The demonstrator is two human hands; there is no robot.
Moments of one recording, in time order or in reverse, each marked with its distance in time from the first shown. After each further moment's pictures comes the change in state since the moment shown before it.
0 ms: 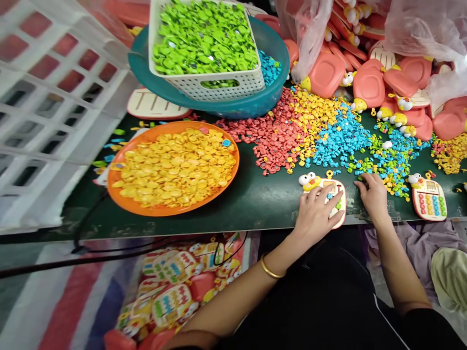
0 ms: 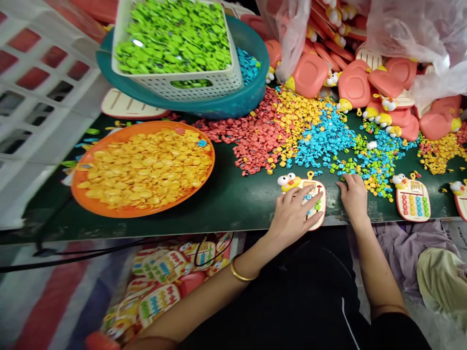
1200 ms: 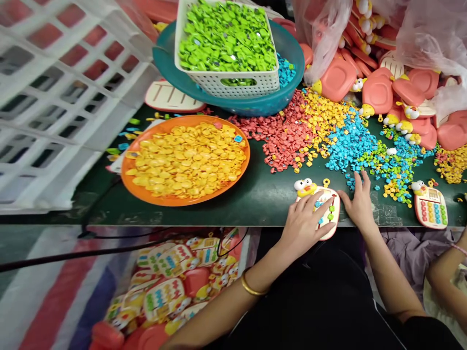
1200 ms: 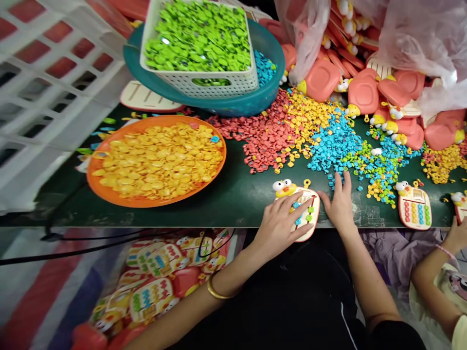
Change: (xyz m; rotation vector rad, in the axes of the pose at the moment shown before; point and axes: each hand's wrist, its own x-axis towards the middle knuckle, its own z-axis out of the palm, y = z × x) left_hand -0.038 -0.024 -0.009 -0.009 -0.008 -0.039; right_hand -0.020 -0.028 0.032 0.034 -0.066 -0.105
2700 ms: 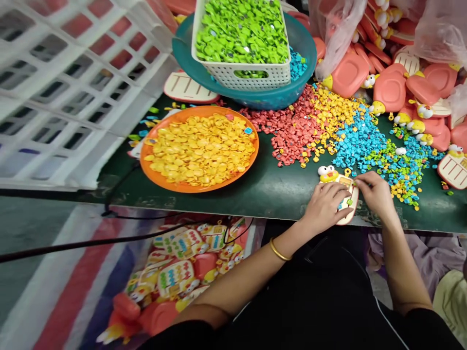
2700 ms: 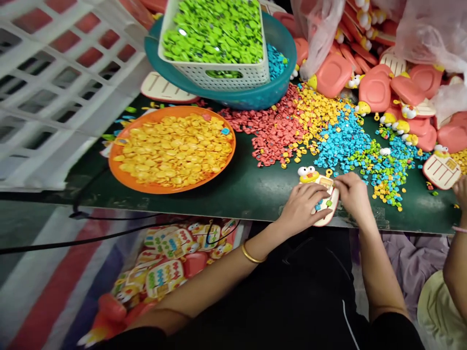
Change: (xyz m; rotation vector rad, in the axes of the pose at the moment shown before) left_hand 0.044 0.014 0.017 -0.219 0.071 0.127; right_hand 0.042 0.001 -0.042 0.248 -0.099 -0.002
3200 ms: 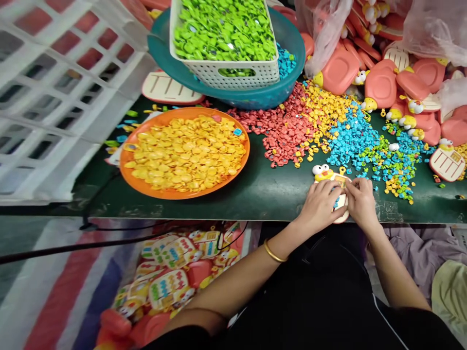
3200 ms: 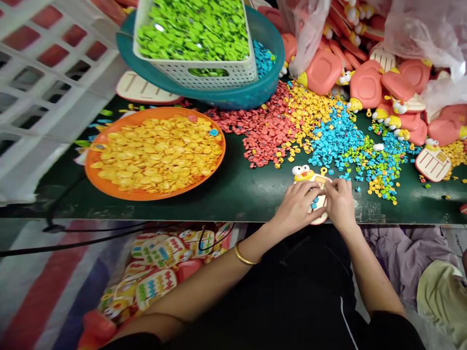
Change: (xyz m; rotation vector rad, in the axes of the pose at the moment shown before) left_hand 0.002 0.002 -0.007 0.006 -0.031 -0.047; right_hand -0.040 -0.011 0.025 -0.219 0.069 -0.123
